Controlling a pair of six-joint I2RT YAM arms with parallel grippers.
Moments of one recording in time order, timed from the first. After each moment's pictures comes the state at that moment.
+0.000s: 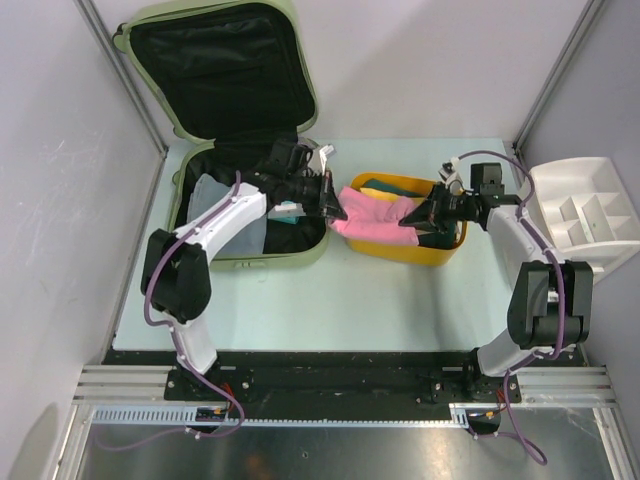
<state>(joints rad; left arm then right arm) -0.48 1.81 1.51 -0.46 0.67 -0.39 0.02 1.57 1.14 -0.45 -0.96 0.51</state>
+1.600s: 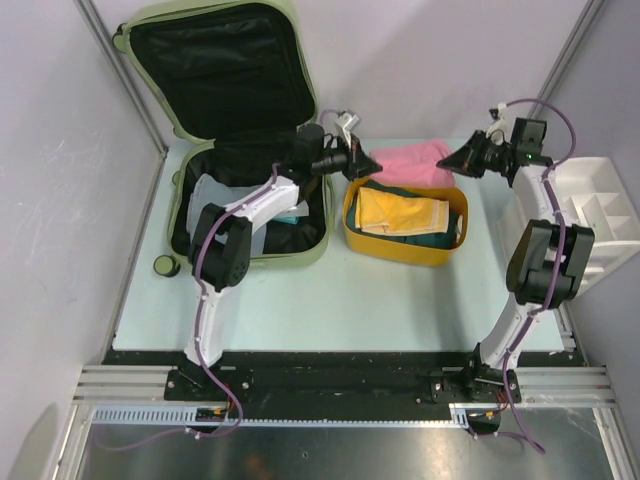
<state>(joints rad) -0.51 2.23 1.86 0.29 0.71 -0.31 -0.19 1.92 1.67 -0.35 -0.90 0.39</state>
